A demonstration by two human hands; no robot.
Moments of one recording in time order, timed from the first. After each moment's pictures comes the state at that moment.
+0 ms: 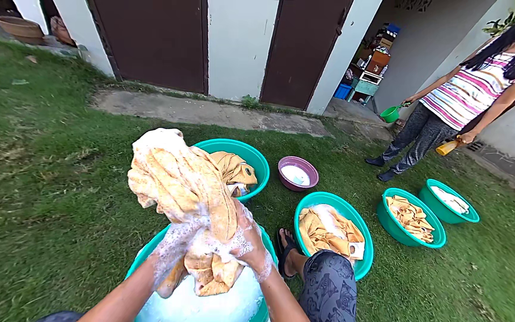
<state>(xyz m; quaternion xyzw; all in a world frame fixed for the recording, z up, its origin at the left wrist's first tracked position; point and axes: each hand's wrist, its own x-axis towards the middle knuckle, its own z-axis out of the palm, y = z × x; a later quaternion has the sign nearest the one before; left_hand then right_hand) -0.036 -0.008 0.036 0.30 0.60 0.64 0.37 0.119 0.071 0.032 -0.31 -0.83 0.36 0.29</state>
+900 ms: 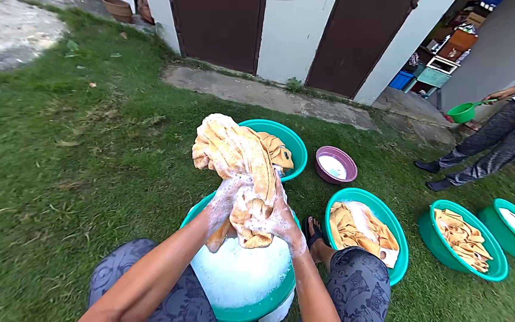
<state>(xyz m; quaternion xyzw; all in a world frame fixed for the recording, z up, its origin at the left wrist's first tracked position) -0.053 -0.001 0.032 0.27 0.54 0.68 0.42 0.107 0.077 0.013 -0.31 -0.82 0.43 0.23</state>
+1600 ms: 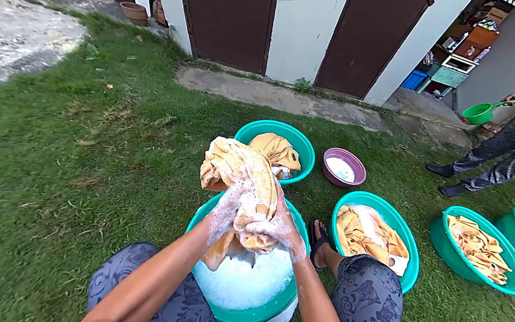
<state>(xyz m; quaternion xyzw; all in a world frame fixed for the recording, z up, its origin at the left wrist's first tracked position) -0.056 -0.005 0.013 0.20 0.48 0.69 0.50 0.098 0.076 0.000 -0.29 -0.79 0.48 0.24</state>
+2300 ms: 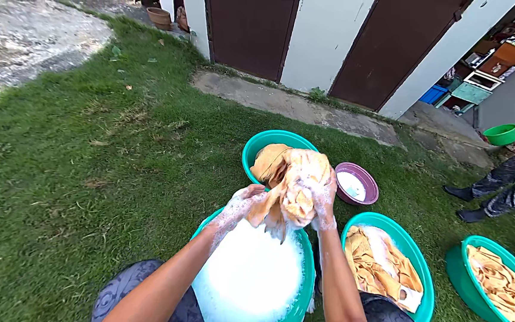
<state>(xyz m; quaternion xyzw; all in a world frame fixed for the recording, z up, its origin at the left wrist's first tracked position) -0.114 0.047 0.002 0.35 0.62 0.56 0.41 0.061 0.223 0.033 -0.35 -0.67 0.47 0.46</state>
